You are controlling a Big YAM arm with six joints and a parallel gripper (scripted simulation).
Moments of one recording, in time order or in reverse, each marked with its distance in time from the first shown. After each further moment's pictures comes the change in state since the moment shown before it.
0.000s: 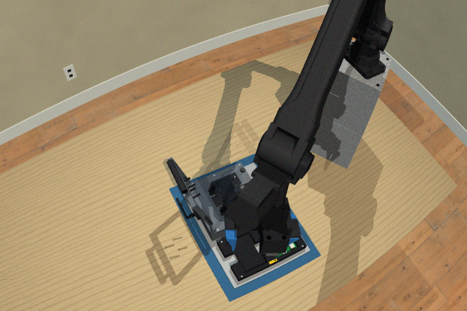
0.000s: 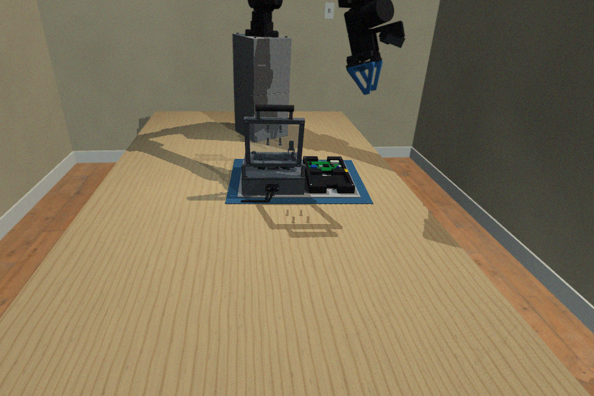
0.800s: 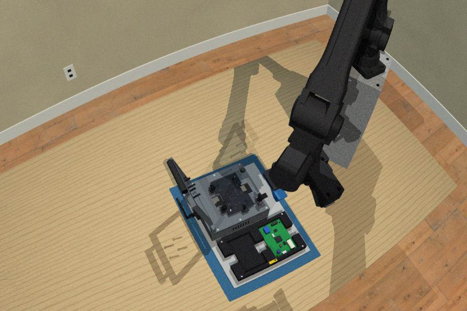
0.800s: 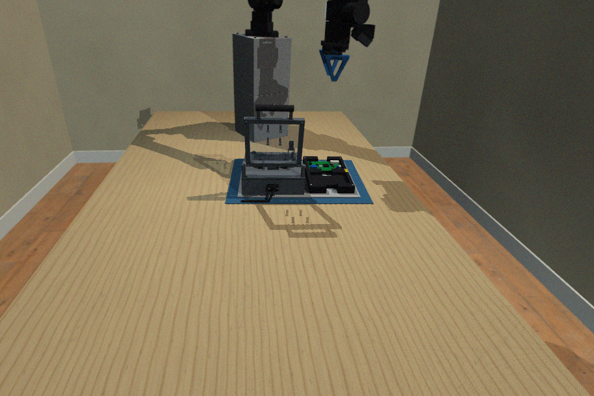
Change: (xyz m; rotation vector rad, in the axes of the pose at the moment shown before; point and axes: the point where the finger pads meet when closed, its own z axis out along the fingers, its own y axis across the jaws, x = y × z) arm 0.117 0.084 -0.058 -0.157 0.300 -0.425
